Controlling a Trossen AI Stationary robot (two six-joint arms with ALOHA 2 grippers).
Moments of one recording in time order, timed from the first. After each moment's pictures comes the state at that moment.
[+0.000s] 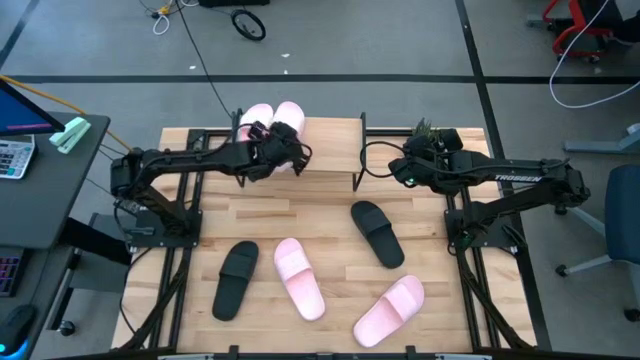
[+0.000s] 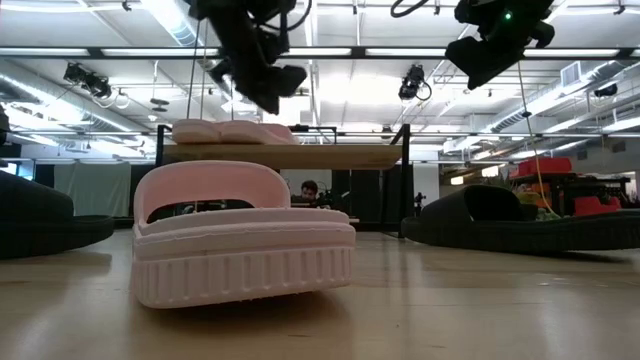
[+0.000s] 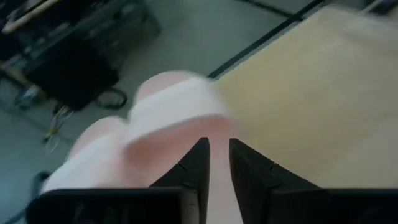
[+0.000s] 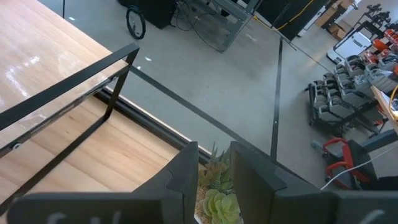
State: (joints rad) left arm 0.23 1.55 1.24 -0.47 -0.83 -0.28; right arm -0.12 1.14 1.05 -1.02 1.06 0.57
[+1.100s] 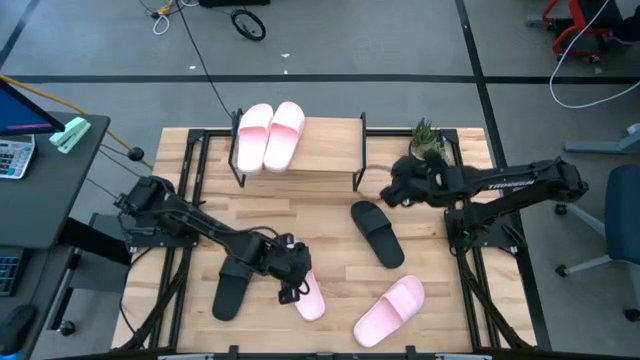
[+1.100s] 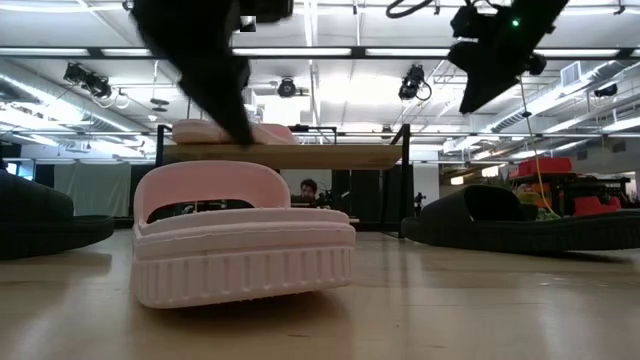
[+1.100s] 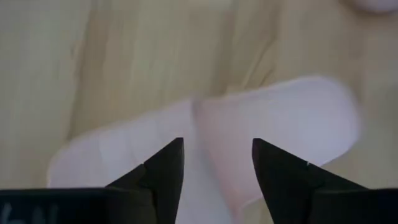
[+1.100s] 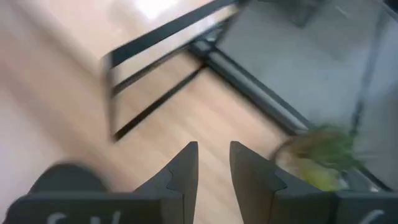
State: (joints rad) left arm -0.43 1.76 1.24 -0.56 -0.19 -0.54; right arm 0.02 1.16 0.94 -0.90 0.78 0.64
